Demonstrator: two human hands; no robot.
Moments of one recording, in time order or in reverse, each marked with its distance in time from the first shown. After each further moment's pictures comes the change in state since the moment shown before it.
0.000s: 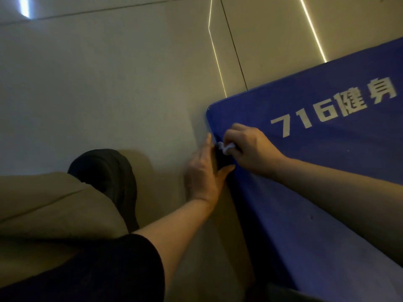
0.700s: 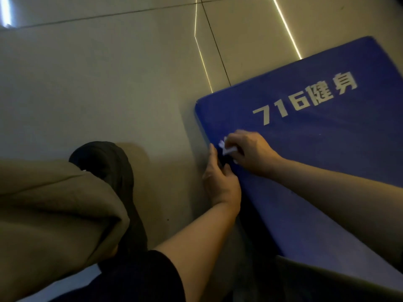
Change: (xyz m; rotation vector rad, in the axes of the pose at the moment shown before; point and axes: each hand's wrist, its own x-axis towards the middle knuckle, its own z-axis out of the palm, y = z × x) left_hand -0.058 0.054 0.023 -0.441 0.063 -0.401; right_hand -0.048 -0.011 -0.007 -0.009 -0.055 0.169
